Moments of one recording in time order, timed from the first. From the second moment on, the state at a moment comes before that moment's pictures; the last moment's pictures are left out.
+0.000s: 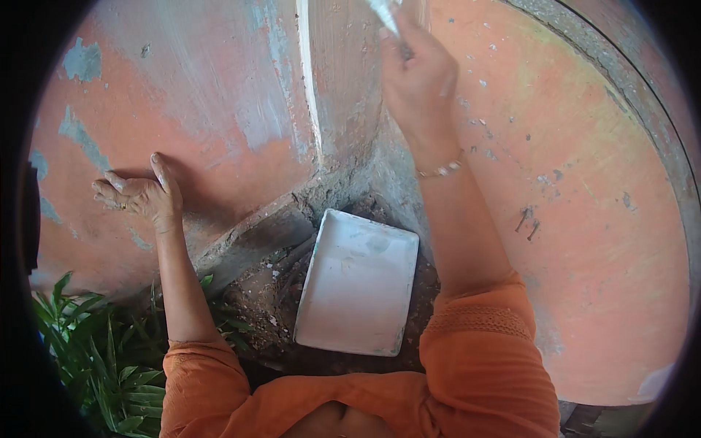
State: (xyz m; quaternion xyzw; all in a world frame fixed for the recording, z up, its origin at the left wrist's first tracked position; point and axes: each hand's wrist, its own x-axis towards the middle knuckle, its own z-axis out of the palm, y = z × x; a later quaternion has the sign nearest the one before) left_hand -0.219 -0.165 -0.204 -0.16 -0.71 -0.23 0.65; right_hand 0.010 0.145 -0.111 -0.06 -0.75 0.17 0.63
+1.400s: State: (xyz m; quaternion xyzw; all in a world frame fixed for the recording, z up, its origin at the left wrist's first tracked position) left_hand -0.202 -0.163 -0.202 -0.19 -0.72 -0.31 0.59; right_hand 0.059 0.171 -0.232 -0.27 -0.96 0.05 0.05
